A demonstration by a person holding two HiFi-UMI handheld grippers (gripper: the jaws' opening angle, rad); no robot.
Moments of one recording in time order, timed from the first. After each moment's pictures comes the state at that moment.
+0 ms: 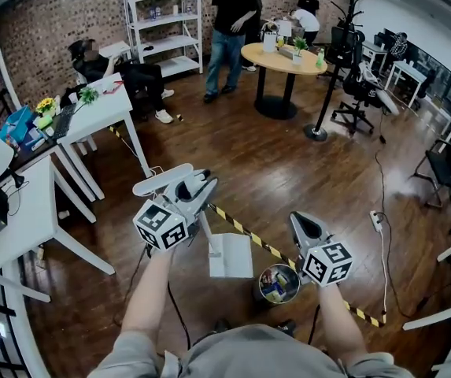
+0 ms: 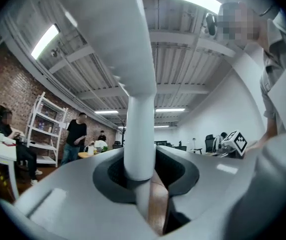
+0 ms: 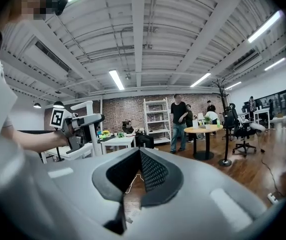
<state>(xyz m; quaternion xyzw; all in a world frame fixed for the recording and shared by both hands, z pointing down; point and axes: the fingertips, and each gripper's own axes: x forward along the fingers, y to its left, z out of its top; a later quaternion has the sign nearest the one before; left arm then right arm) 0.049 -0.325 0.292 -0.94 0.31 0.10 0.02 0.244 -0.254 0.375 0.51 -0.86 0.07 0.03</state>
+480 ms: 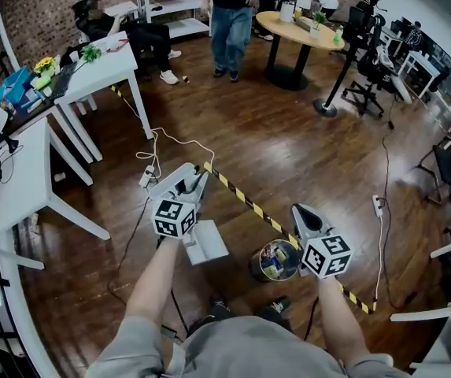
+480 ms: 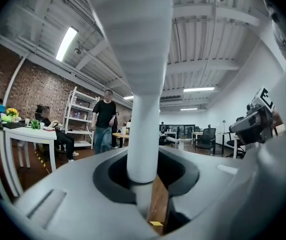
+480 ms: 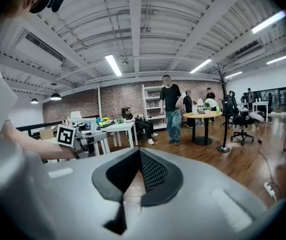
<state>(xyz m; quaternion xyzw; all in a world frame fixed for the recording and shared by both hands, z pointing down) -0.020 -0.379 0.466 -0.88 0.47 0.02 -0.04 0.216 -0.264 0.444 0.51 -0.85 0.12 0.09</state>
